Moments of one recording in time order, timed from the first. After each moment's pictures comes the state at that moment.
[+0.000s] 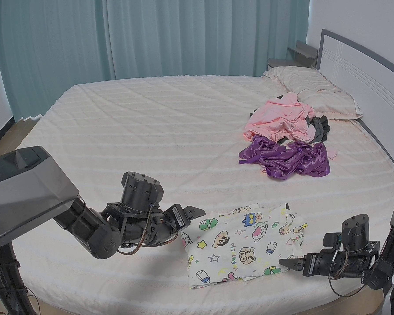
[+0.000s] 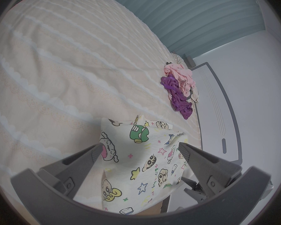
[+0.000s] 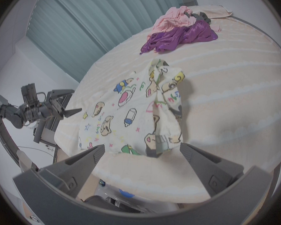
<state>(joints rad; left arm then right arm) -0.56 2.09 -0.82 -0.64 -0.16 -0.94 0.38 1.95 -0.02 -1.23 0.15 0.49</state>
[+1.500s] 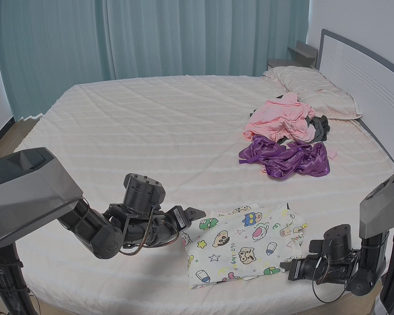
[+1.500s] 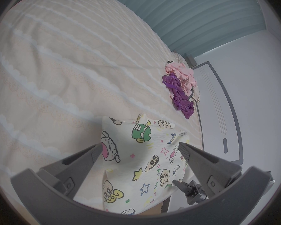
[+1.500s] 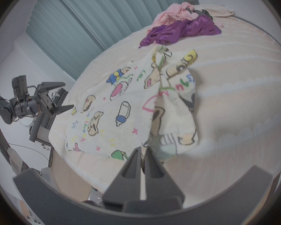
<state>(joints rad) -0.56 2.11 -0.82 -0.64 -0.16 -0.94 0.45 2.21 -0.02 -1.48 0.08 0.50</state>
